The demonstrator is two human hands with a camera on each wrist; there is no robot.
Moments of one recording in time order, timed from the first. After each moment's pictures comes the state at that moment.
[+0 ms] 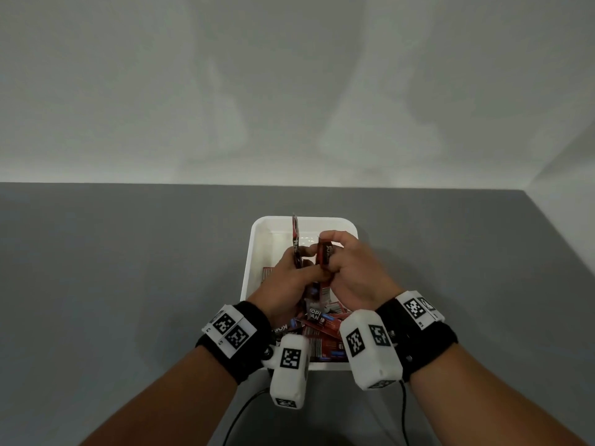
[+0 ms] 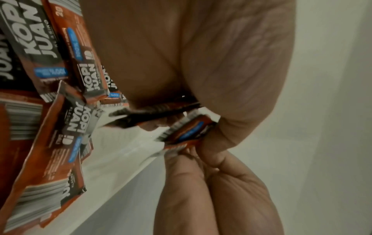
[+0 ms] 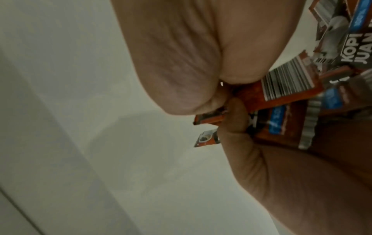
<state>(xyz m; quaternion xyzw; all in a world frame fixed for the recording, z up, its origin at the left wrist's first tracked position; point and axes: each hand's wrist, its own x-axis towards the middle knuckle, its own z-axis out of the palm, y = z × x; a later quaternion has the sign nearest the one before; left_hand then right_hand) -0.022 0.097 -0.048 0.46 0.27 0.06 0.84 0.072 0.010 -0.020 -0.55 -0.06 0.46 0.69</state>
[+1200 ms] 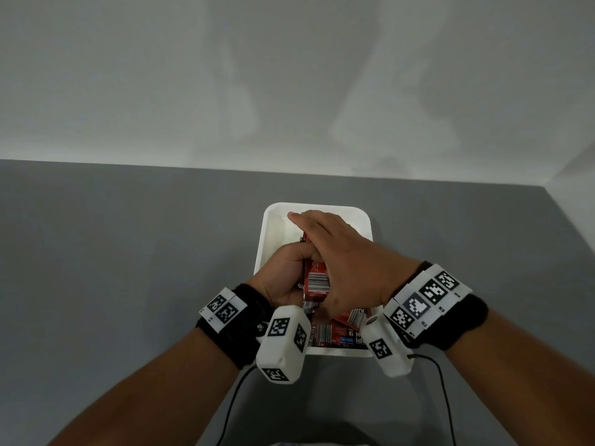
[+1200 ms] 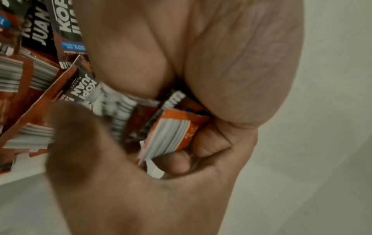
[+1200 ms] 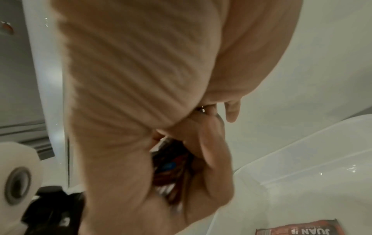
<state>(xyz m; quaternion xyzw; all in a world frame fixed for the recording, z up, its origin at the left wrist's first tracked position) -0.042 0.100 -0.019 0.36 0.24 0.03 0.90 0.068 0.005 0.011 -0.73 -0.65 0.19 0.12</state>
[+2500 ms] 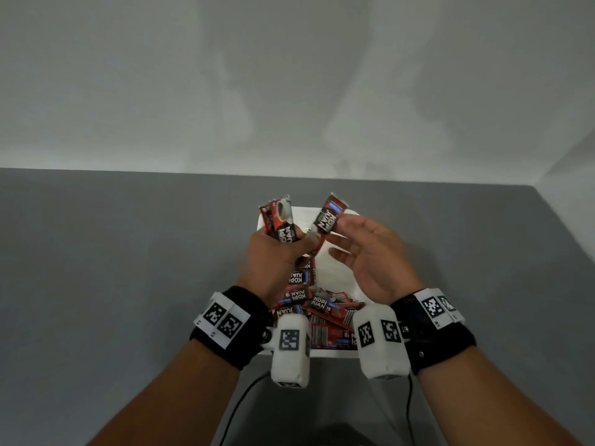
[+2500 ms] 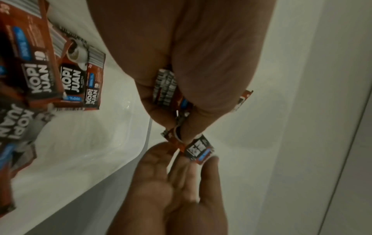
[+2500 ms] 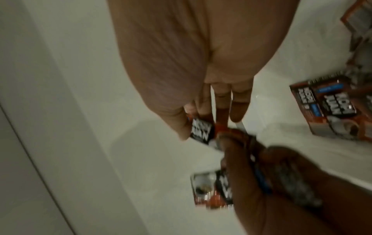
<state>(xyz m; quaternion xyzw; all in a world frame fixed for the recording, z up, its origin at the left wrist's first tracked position) -0.042 0.113 -0.022 0.55 0.30 0.25 0.74 0.077 0.001 -0.012 -0.54 -0.07 0.38 0.75</state>
